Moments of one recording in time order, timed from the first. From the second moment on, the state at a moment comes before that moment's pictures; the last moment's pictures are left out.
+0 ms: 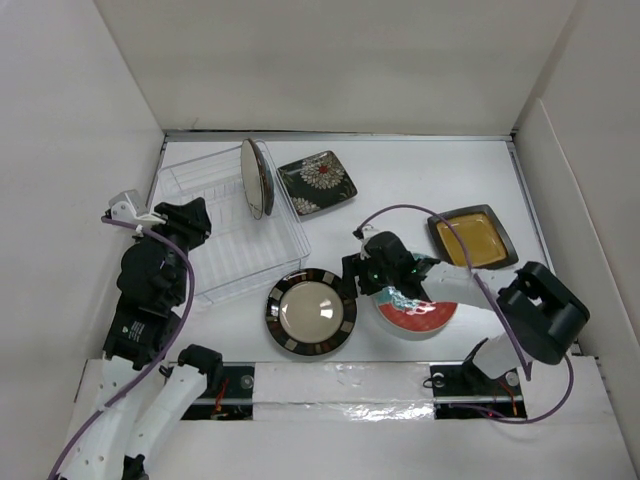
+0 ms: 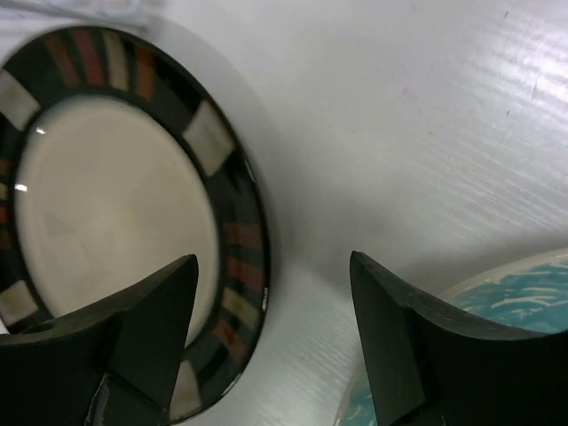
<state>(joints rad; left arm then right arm) -0.33 0.54 0.89 -0.33 -0.42 -0.58 0.78 1.46 0.68 0.03 -0.11 0.46</state>
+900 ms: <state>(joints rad) -0.33 0.54 0.89 -0.33 -0.42 -0.57 0.75 1.68 0.67 0.26 -0.59 0.54</state>
